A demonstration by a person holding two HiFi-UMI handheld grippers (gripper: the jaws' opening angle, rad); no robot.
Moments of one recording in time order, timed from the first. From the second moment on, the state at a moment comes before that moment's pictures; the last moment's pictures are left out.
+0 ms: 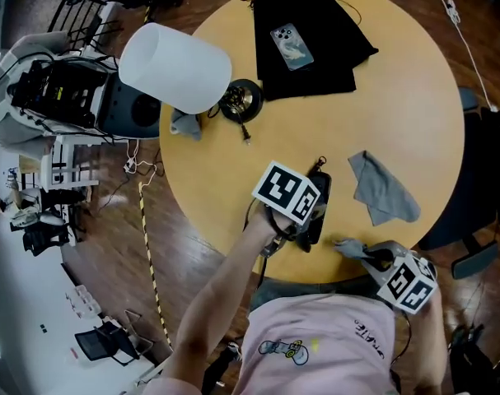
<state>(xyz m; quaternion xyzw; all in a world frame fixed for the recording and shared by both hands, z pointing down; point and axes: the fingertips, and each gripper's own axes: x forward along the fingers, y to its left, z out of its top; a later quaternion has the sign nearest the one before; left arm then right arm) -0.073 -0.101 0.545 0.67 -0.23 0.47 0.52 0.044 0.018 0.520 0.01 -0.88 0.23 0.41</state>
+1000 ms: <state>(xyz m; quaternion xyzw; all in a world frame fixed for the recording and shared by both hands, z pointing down) -0.047 -0.105 0.557 0.70 -0.40 0.47 0.35 0.111 0.023 0.533 0.22 -0.89 0.26 0.32</state>
